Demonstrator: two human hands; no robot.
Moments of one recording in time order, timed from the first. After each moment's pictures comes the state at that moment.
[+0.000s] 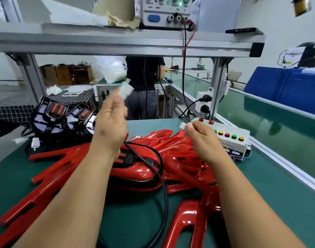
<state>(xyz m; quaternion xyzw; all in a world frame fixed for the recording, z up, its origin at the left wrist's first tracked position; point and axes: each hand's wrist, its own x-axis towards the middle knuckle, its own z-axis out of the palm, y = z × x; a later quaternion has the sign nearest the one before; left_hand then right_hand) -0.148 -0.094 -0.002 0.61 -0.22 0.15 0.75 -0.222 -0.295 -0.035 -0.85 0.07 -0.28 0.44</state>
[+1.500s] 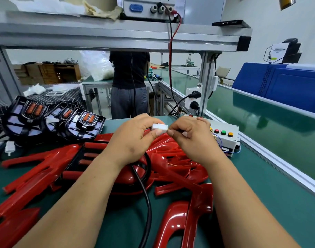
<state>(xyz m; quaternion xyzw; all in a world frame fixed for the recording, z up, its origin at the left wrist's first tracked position) -0.154 -0.132 -0.022 0.79 -0.46 0.16 0.37 -0.229 -0.302 -0.032 -0.90 -0.03 -0.36 0.23</state>
